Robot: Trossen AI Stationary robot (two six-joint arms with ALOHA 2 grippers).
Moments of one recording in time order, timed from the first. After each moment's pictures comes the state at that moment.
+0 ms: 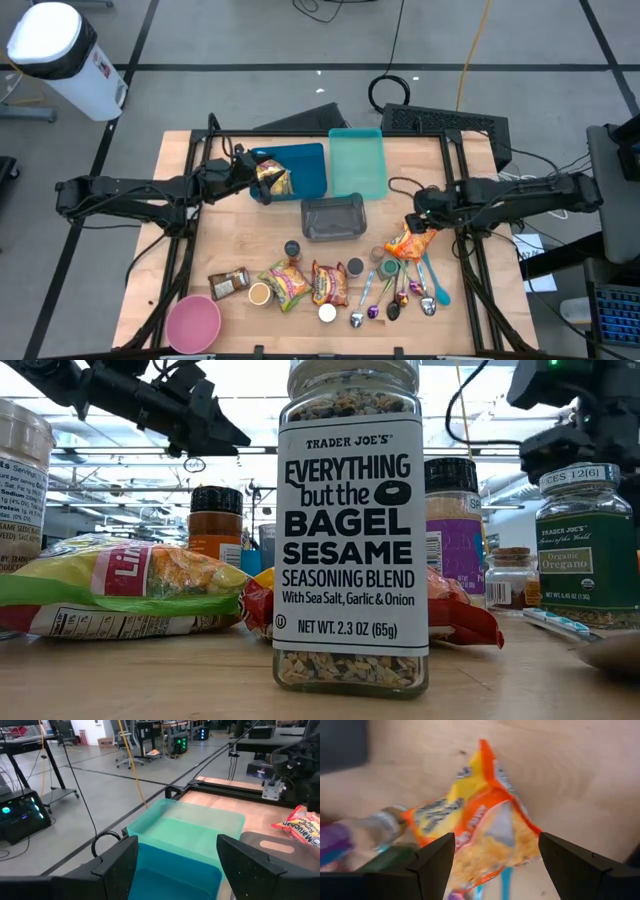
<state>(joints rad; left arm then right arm) 0.20 0.96 0.50 0.30 -0.34 0.00 -0.01 0.92 0.64 -1.05 -0.08 1.31</state>
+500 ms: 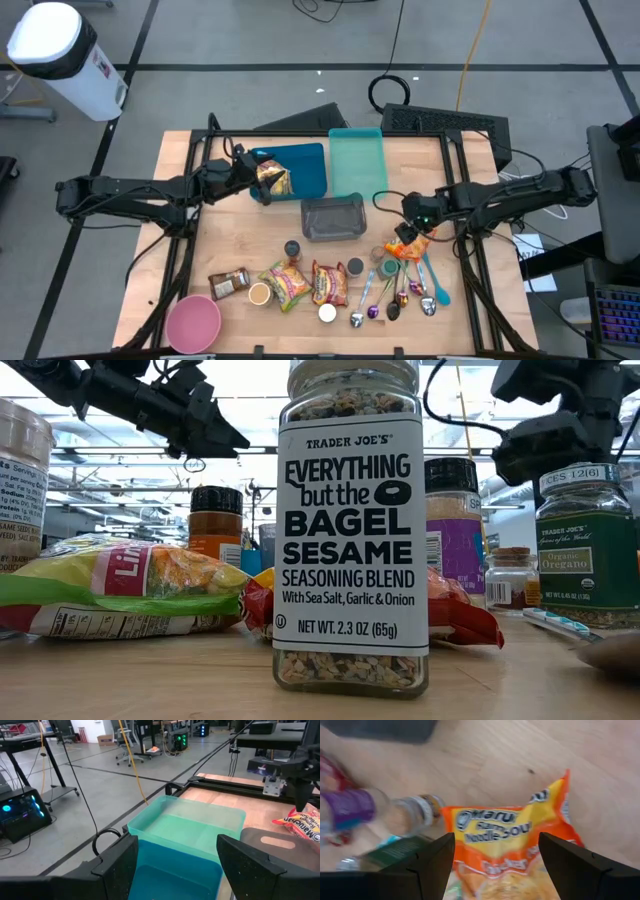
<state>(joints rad) 0.20 0.96 0.50 0.29 -0.34 0.00 0.05 1.03 0.64 -0.81 -0.07 1.03</state>
